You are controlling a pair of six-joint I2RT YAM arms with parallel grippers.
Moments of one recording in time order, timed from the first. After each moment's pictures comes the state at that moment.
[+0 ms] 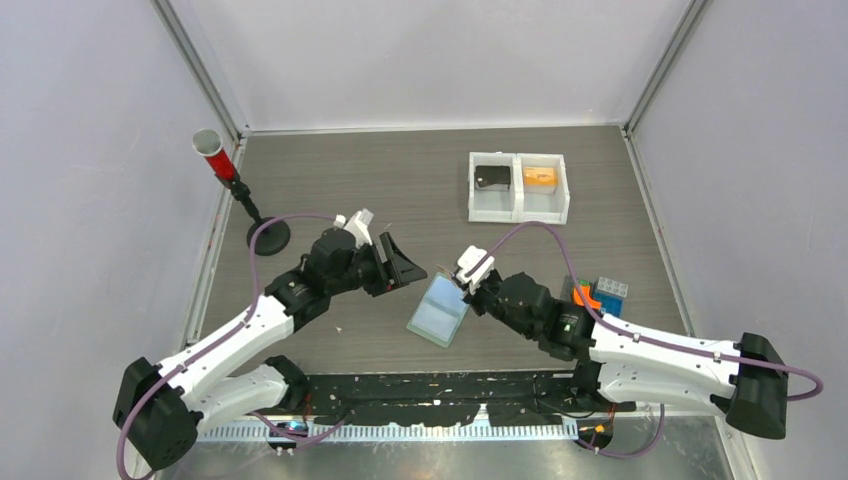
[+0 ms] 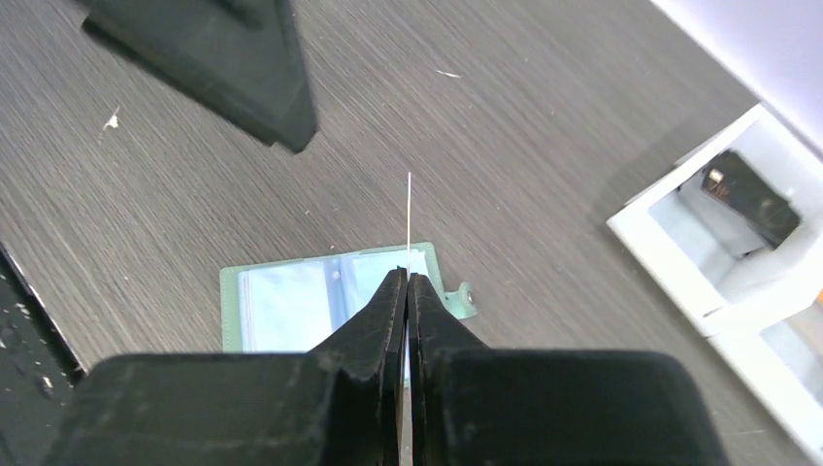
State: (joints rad) left arm -0.68 0.98 0.66 -0.19 0.25 -0.98; right arm 1.09 0.90 0.54 0.08 0.29 -0.09
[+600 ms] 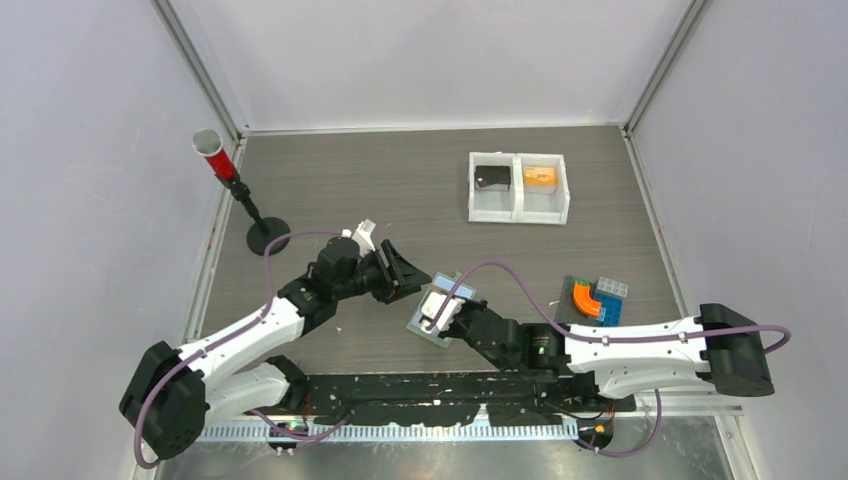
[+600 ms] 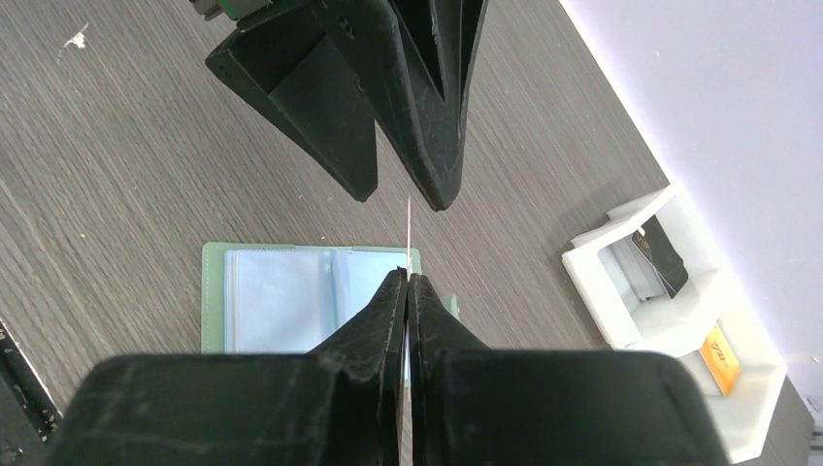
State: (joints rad) left arm -0.67 1.04 0.54 0.07 0.34 -1.21; right arm 1.41 1.06 0.54 0.21 0.64 -0.35
